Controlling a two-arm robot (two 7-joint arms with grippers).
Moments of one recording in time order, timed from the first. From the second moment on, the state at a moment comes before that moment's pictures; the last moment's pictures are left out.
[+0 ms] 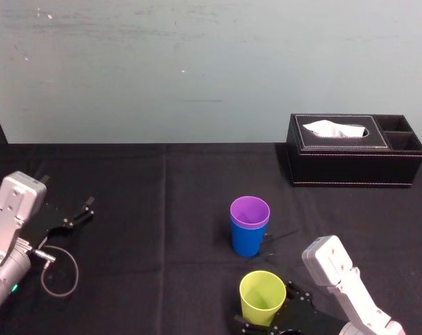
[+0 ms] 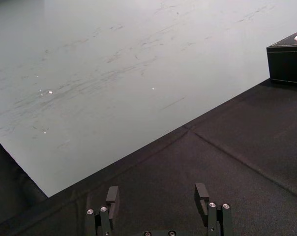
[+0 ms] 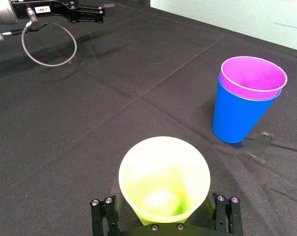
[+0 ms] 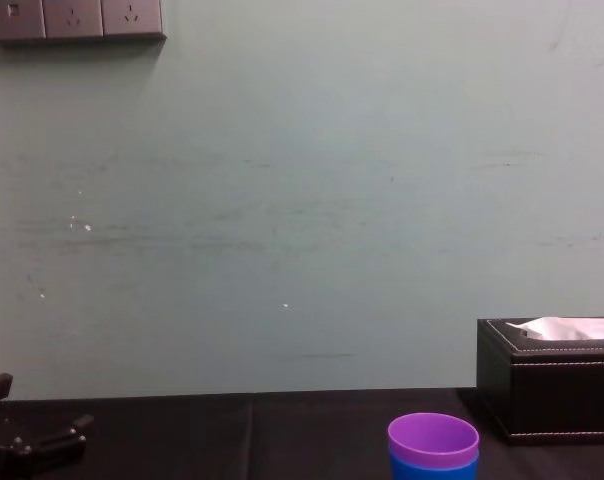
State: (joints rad) left arm -0.20 0.60 0.45 -1.41 -0.25 -0.12 0.03; right arm -0.09 0.51 -0.37 -1.81 0.23 0.35 0.35
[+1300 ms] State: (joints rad) left arm -0.20 0.60 0.45 -1.41 -0.25 -0.12 0.03; right arm -0.09 0.50 -0.37 -1.80 0.23 0.34 0.36
